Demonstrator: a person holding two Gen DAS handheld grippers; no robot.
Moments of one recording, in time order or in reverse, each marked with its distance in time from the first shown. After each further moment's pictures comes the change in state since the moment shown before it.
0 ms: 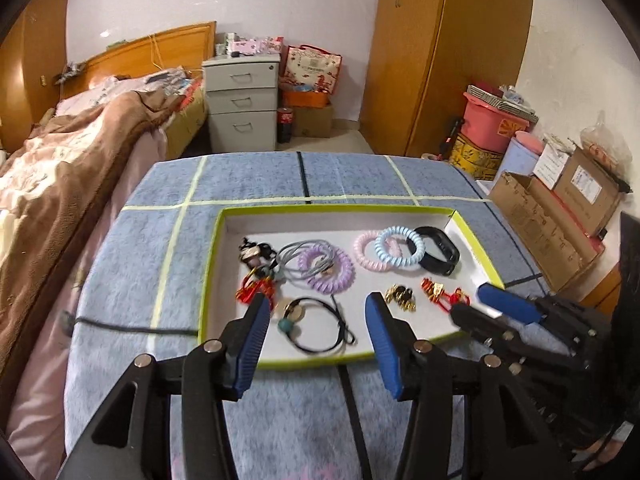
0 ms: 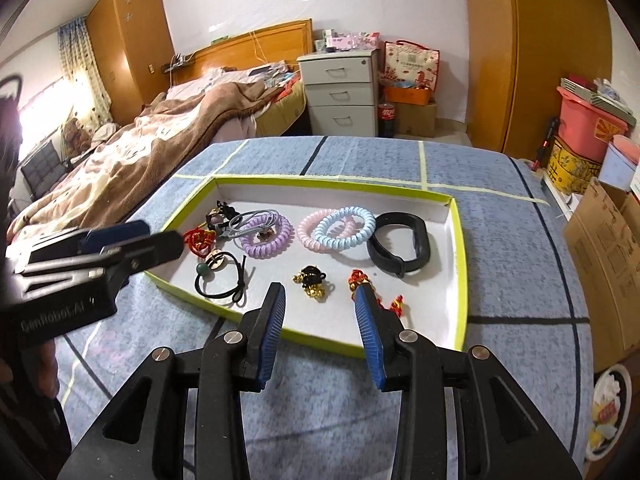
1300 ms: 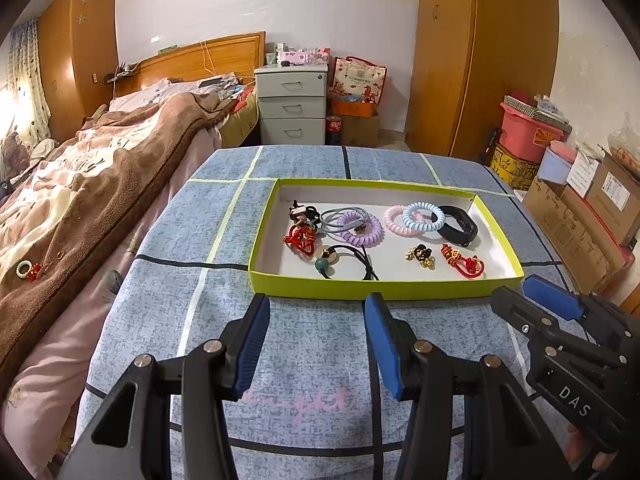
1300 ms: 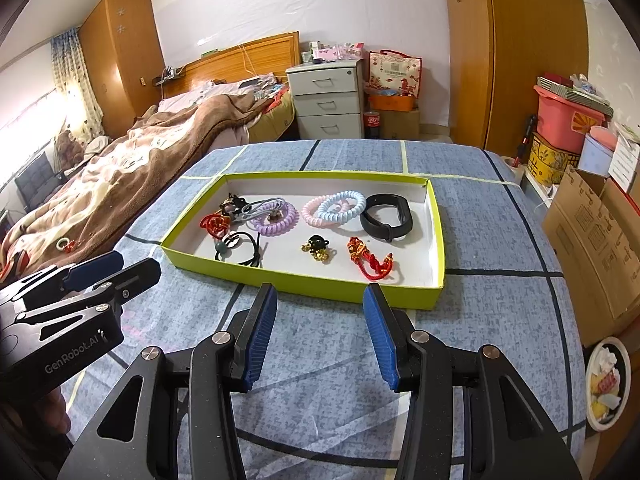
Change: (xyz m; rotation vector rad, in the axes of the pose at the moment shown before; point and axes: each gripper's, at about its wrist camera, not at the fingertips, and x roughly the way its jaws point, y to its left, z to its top) left arm -0.041 -0.009 -0.051 -0.070 -0.051 0.160; right arm -0.037 0.012 -0.031 0.032 -0.041 -0.040
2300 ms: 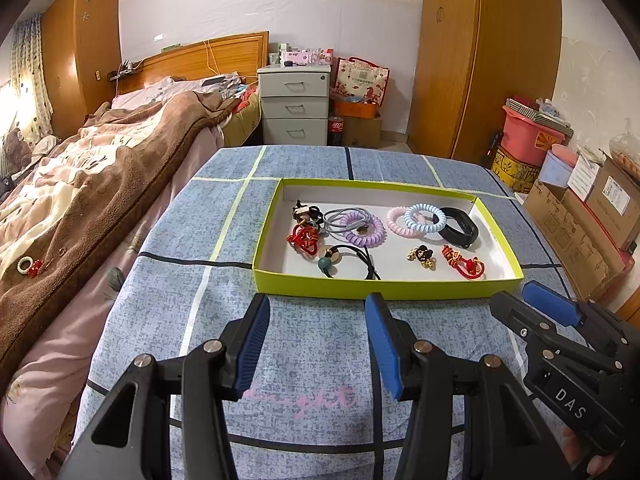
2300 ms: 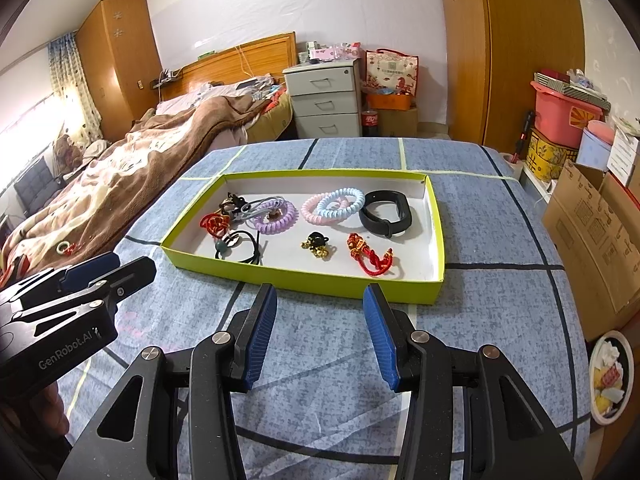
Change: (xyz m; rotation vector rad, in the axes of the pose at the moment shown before) left arm -0.002 0.001 0.000 -0.012 0.004 0.007; right arm -0.003 0.001 -0.002 0.014 -0.002 0.001
